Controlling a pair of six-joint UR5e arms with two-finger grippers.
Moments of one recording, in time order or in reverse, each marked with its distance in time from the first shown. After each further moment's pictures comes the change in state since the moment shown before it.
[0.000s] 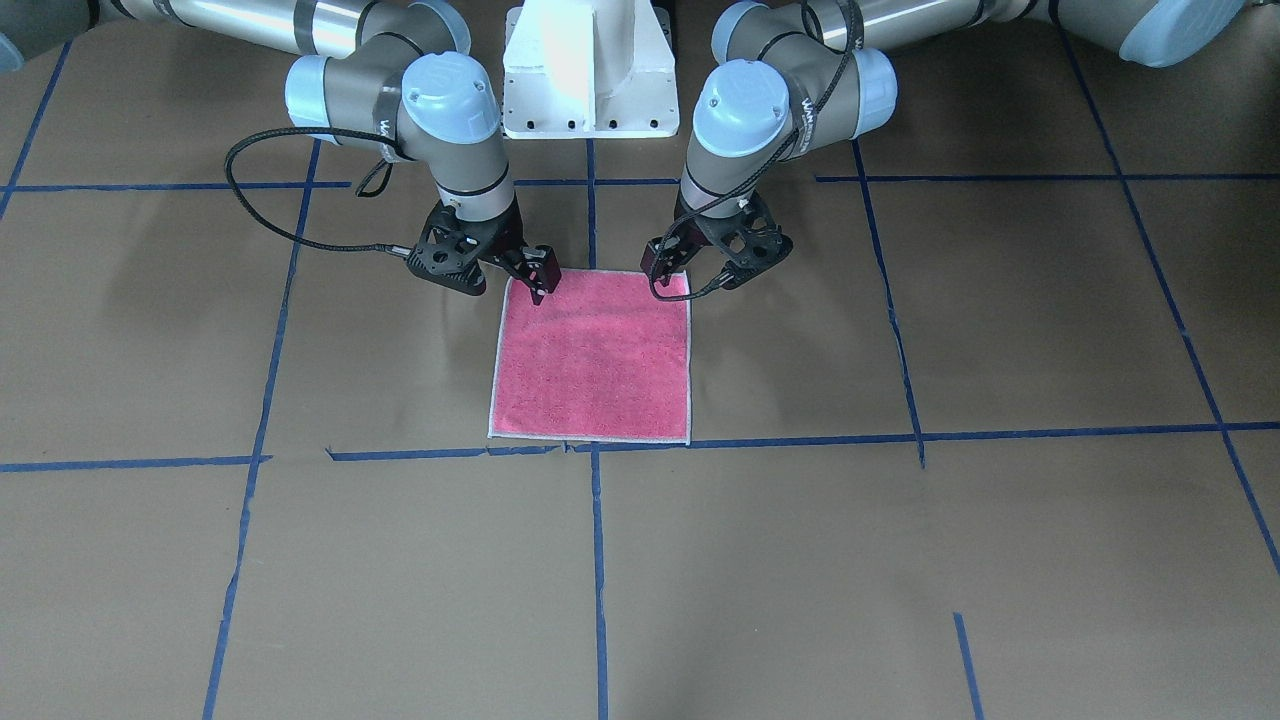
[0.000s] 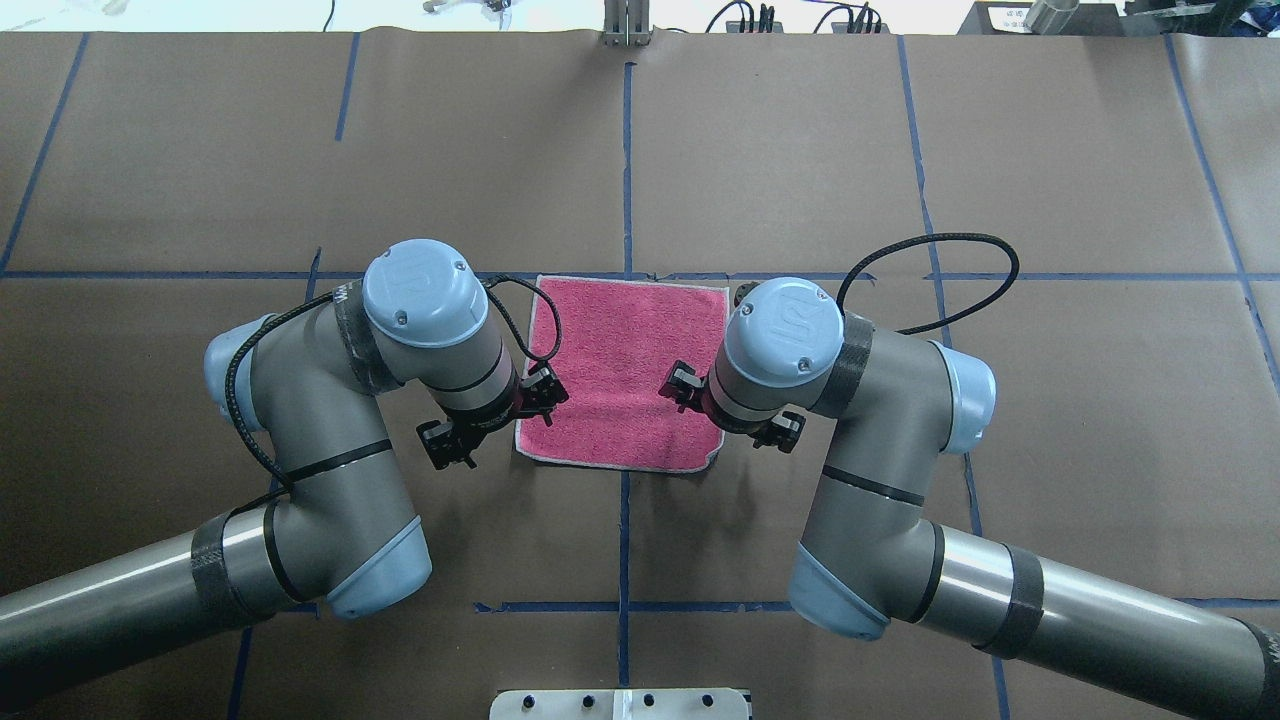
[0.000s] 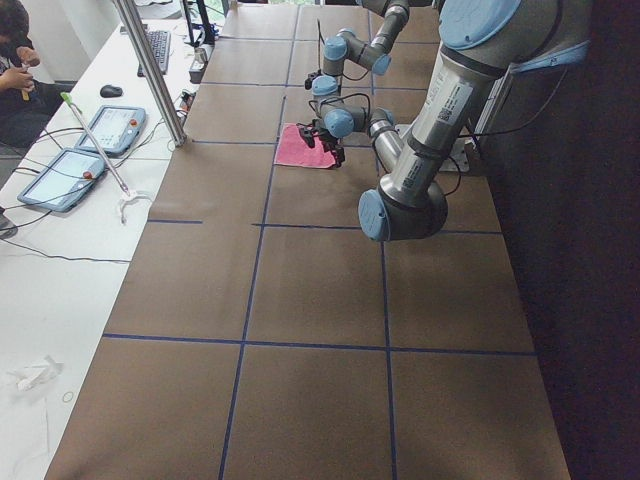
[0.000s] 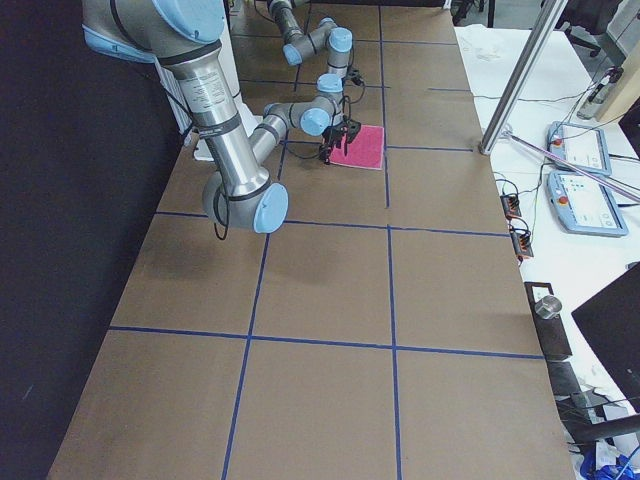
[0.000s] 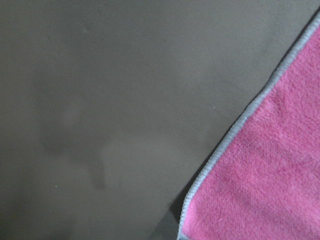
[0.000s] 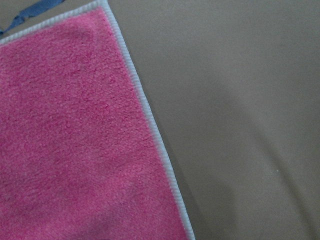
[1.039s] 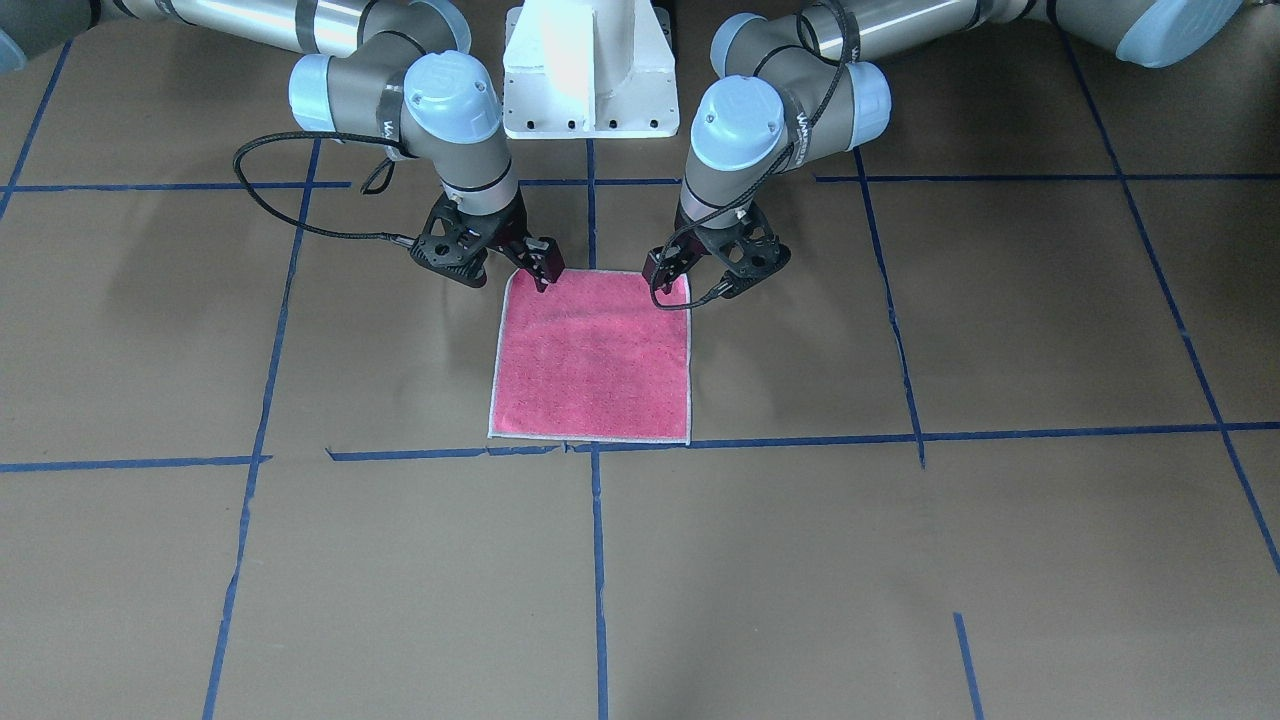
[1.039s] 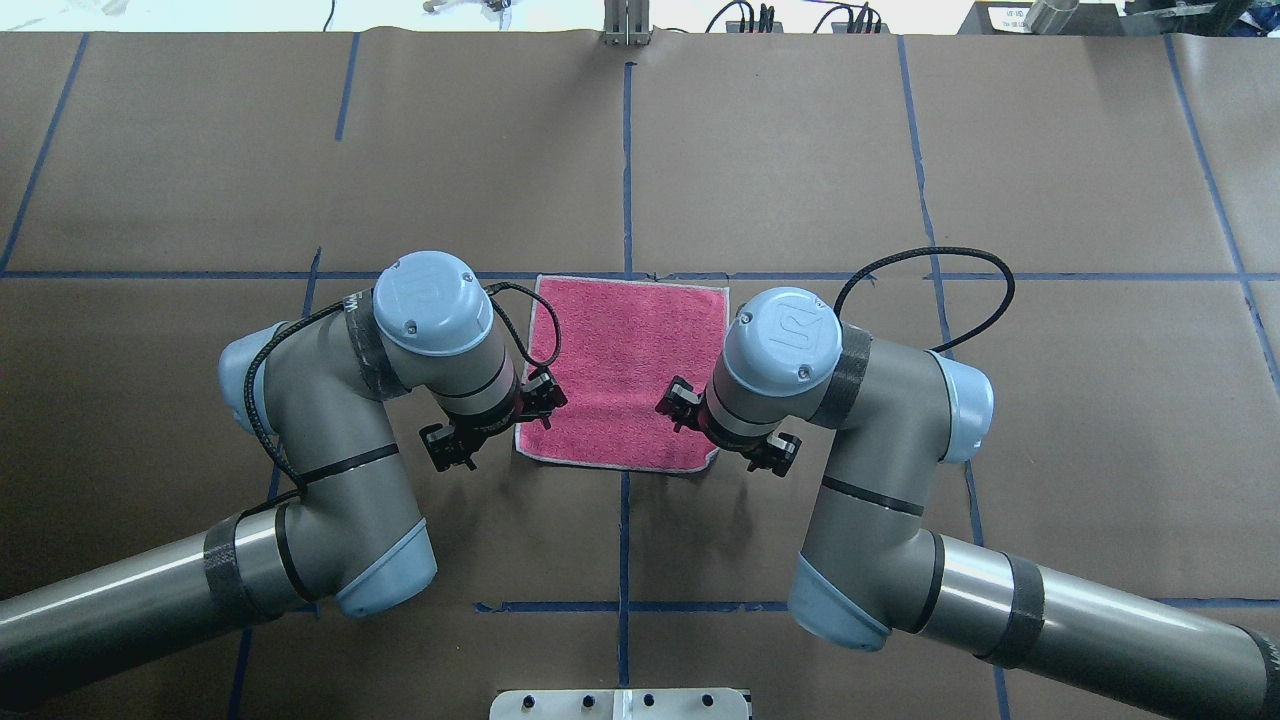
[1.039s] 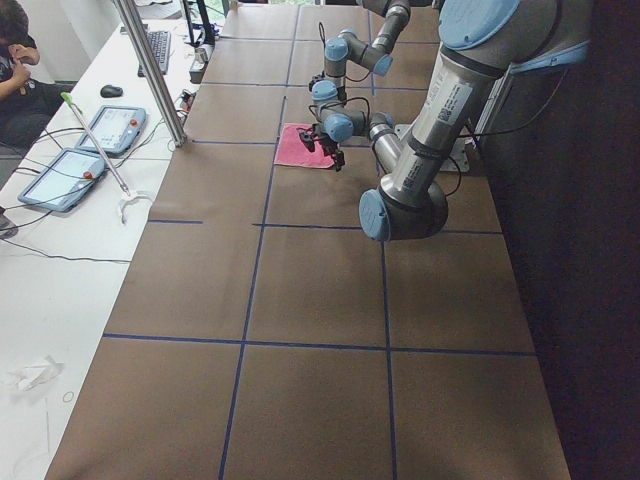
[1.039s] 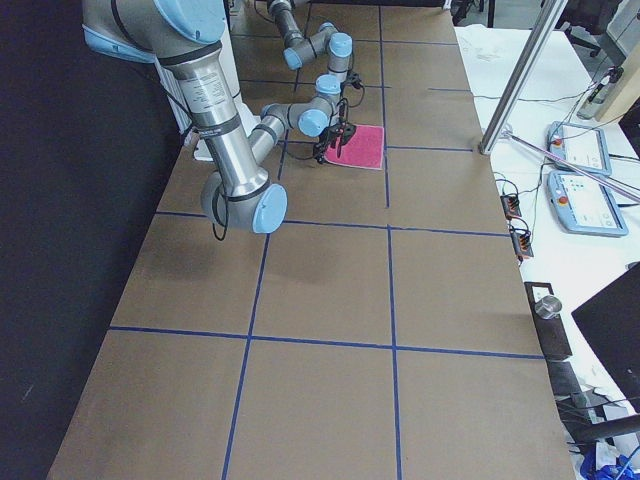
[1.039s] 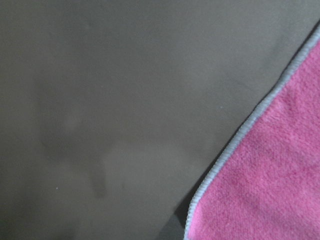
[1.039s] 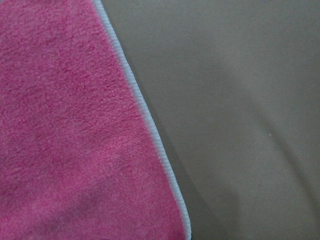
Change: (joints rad) left arm 0.009 0.000 0.052 -0.040 0.017 0.001; right arm -0.016 -0.008 0.003 0.007 0.036 0.046
